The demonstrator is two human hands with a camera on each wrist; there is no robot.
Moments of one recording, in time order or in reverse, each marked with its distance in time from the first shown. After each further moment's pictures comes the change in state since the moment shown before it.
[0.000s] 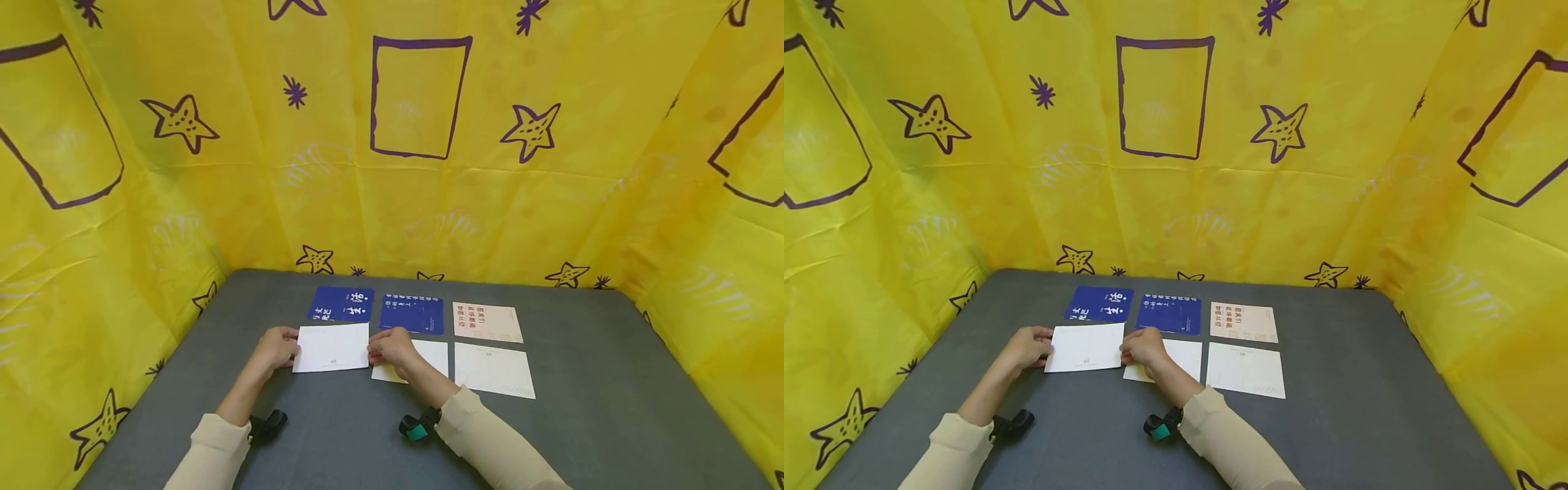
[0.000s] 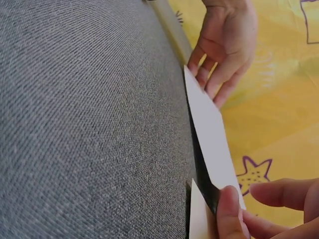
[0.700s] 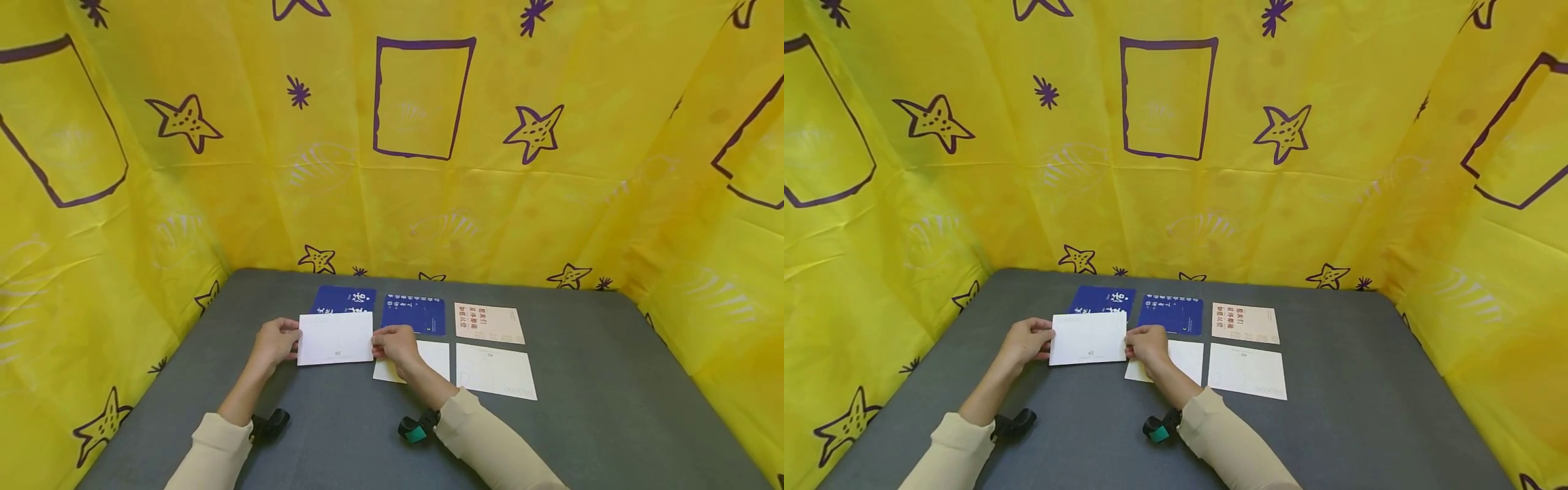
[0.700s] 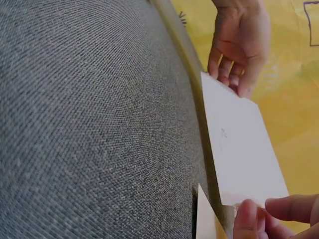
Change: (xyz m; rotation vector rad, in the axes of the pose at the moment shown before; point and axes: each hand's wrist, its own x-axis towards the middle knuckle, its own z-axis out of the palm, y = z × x) left_hand -0.002 0.008 -0.001 -0.127 0.110 0.009; right_hand 0.000 -0.002 0.003 0.073 0.163 -0.045
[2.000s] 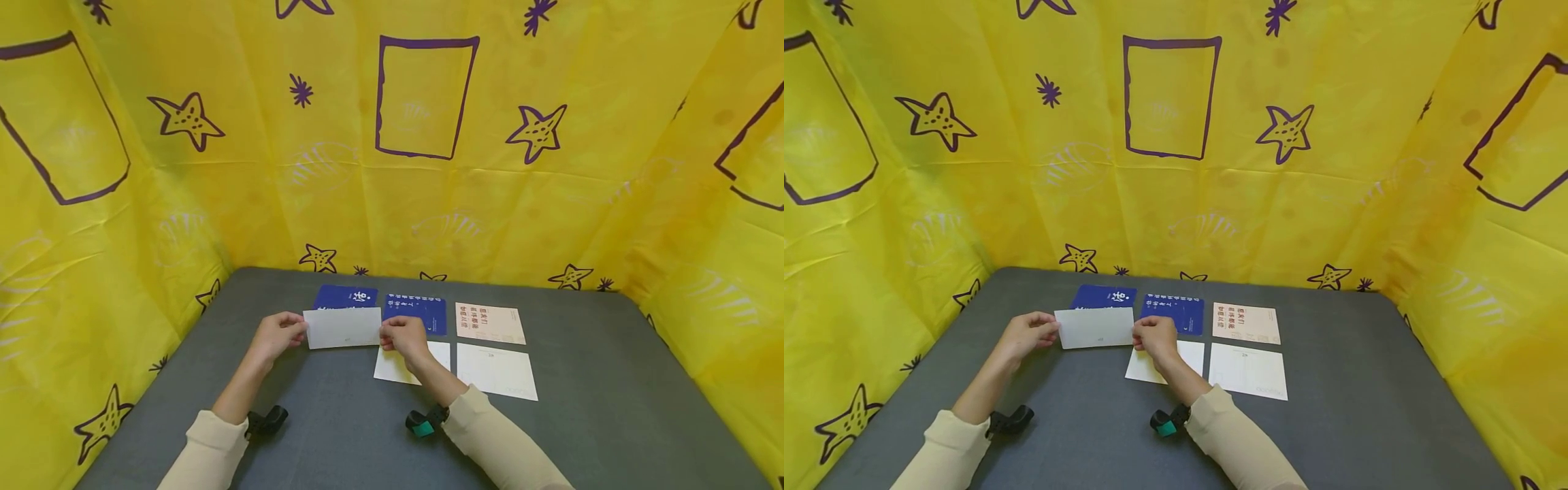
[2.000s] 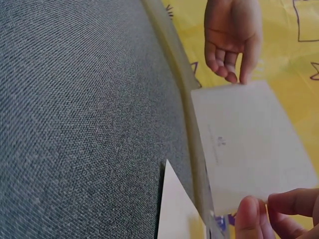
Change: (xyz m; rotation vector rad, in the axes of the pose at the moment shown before) left_hand -0.005 0.010 -0.009 -0.078 -0.067 0.080; right_hand -0.005 -0.014 -0.013 0.021 0.006 -0.106
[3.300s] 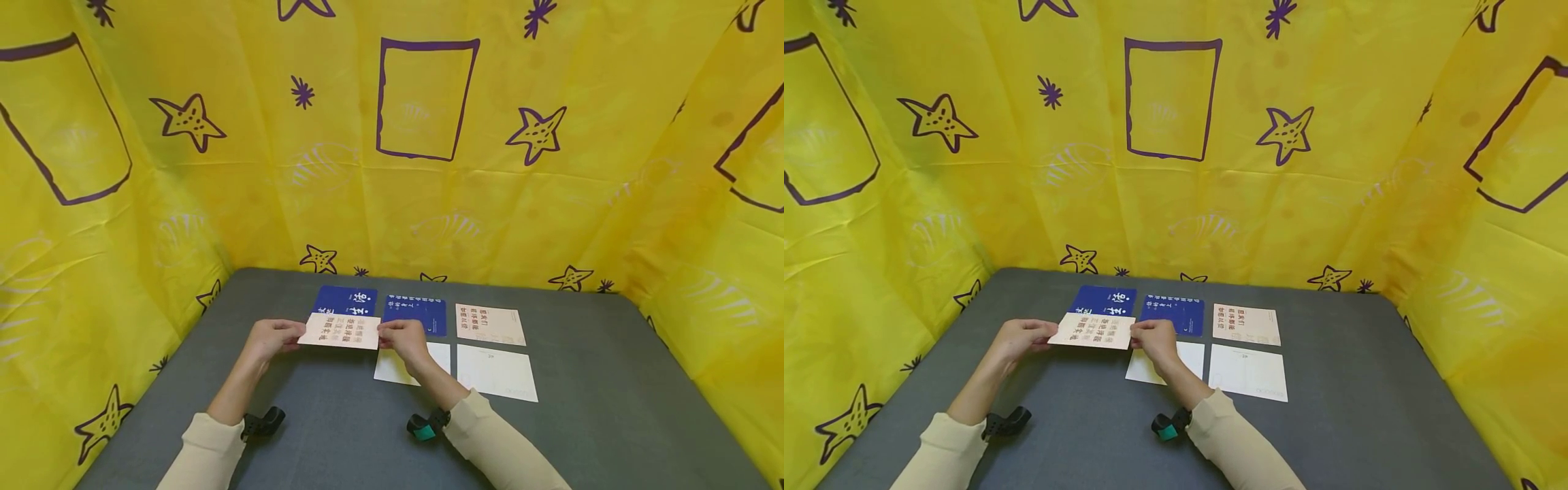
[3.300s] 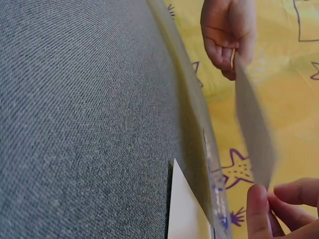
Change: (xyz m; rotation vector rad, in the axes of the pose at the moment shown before) left_hand 0.002 -0.008 -0.006 -0.123 -0.020 -0.058; right_hand 0.004 0.009 0.001 -0.050 -0.022 -0.030
